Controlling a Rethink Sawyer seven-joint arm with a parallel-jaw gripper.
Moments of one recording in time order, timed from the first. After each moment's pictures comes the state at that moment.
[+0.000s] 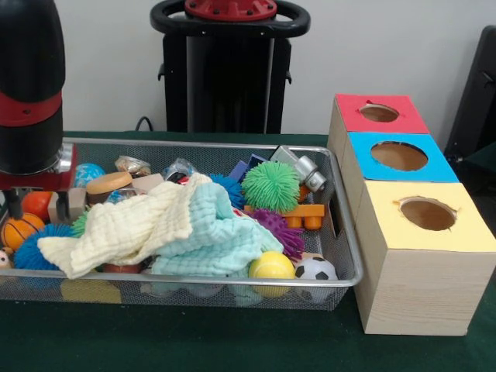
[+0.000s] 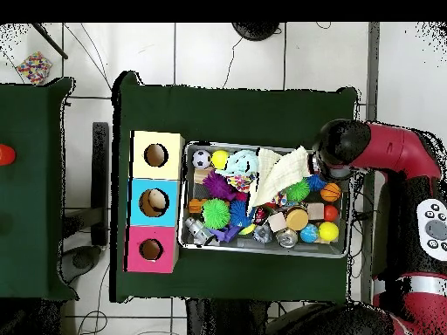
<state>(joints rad) -0.65 -0.39 0.30 1.03 -0.58 1.16 1.40</state>
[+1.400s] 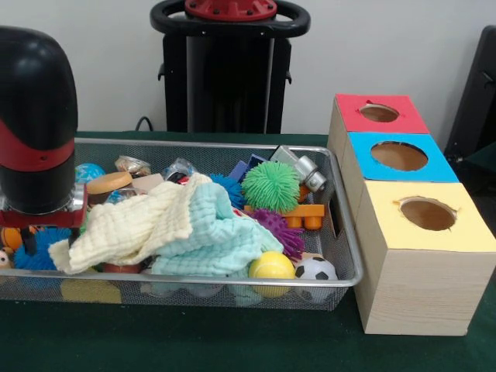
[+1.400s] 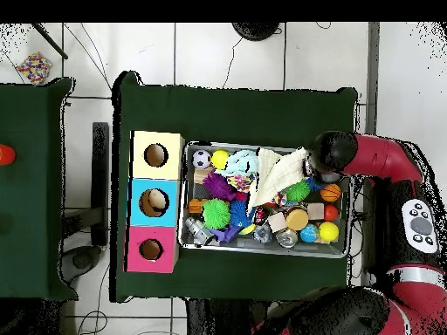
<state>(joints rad) -0.66 -0.30 0.30 1.03 -0.60 1.03 1.40</state>
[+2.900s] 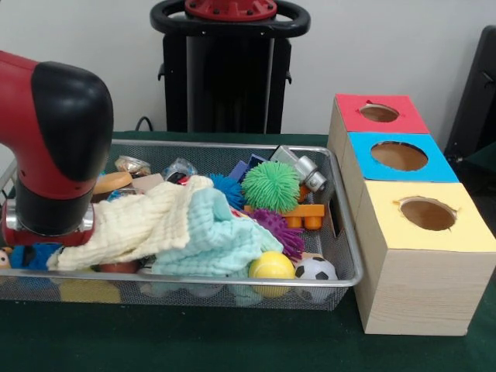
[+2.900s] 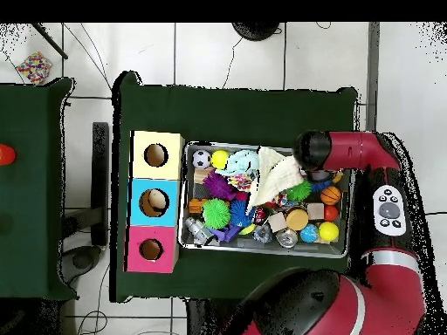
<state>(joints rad) -0.55 -0.24 0.21 0.94 -0.72 1.02 1.40</state>
